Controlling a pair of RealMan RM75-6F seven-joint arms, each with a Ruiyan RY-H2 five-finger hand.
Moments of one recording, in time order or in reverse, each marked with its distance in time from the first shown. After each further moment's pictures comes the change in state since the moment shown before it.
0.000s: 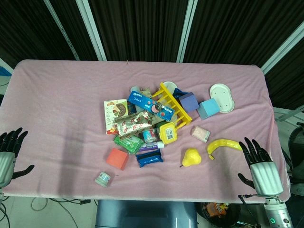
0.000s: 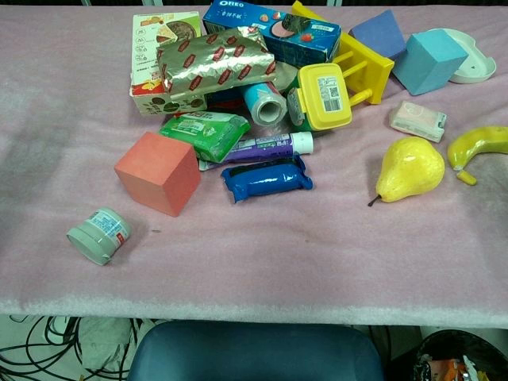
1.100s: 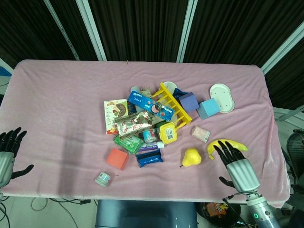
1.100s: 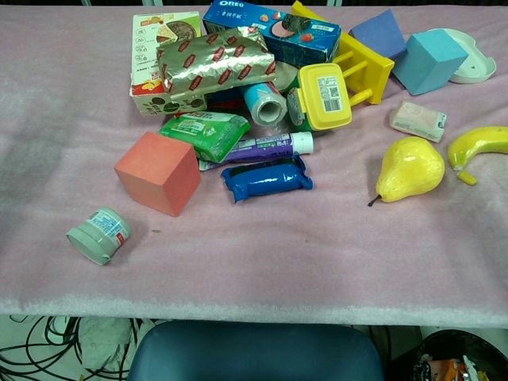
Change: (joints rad) left arm 0.001 0.006 -0.002 -0.005 -0.006 -0.001 -0.015; right arm 0.094 -0.023 -0.010 -0.095 -0.031 -0.211 -0.045
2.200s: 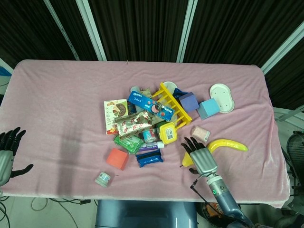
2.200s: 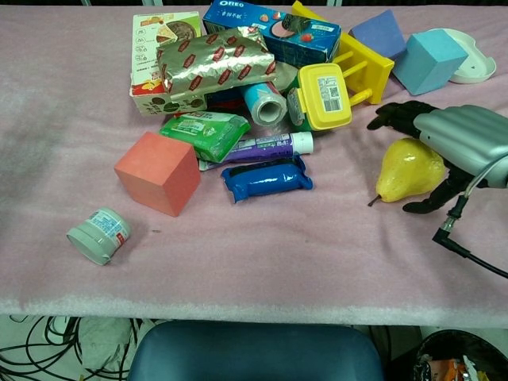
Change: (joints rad) left arm -0.010 0.007 -0.008 -0.007 -0.041 -0.038 -0.018; right arm 0.188 -0.353 0.114 0.204 0.288 -0.297 -0.170
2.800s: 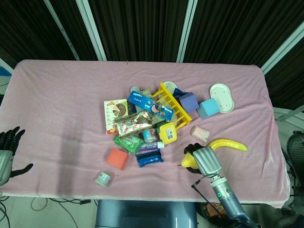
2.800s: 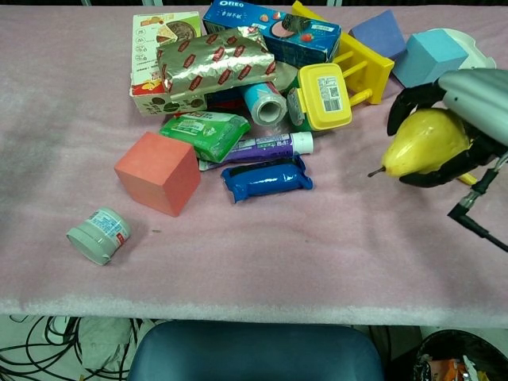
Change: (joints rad) left arm 0.003 -0.003 -0.002 0.001 0.008 0.015 -0.002; right arm -0.019 0.095 -0.022 -0.112 -0.141 0.160 0.166
